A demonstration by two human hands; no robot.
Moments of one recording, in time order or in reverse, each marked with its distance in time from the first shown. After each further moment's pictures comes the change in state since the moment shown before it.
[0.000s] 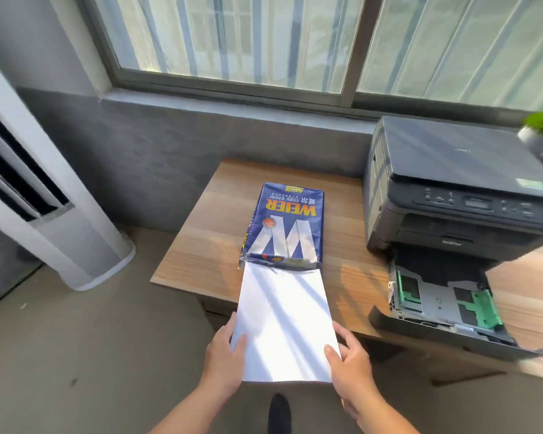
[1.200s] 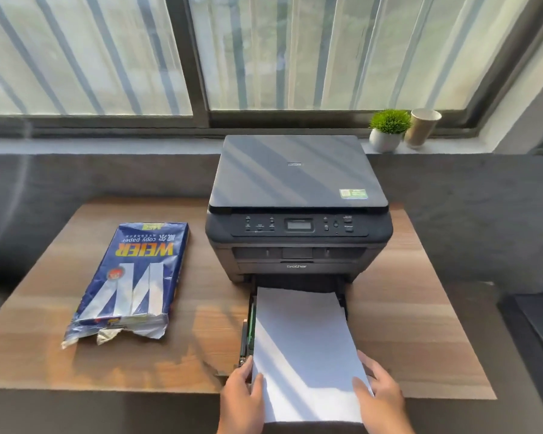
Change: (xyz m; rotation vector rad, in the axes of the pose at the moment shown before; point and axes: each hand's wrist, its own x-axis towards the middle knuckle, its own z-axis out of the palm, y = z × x) left_hand -0.030 0.170 0.354 0.064 -0.087 -0.078; right_hand 0.130 0.031 -0.365 0.076 0.217 0.113
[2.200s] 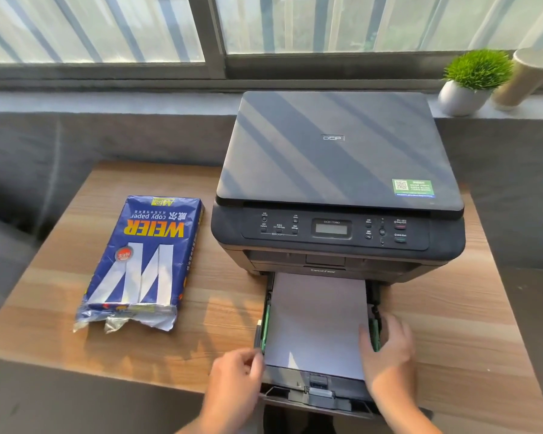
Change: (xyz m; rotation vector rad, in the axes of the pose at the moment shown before) left_hand 0.053 0.055 -0.024 0.259 -0.002 -0.081; right_hand 0.125 -0.028 0.056 -0.410 0.240 -0.320
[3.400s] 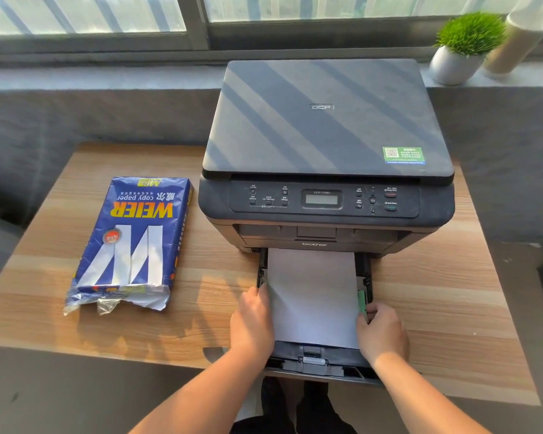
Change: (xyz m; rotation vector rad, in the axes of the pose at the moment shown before) left_hand 0.052 0.012 0.052 0.464 0.107 0.328; right_hand 0.008 0.026 0.006 -0.179 -0.099 0.108
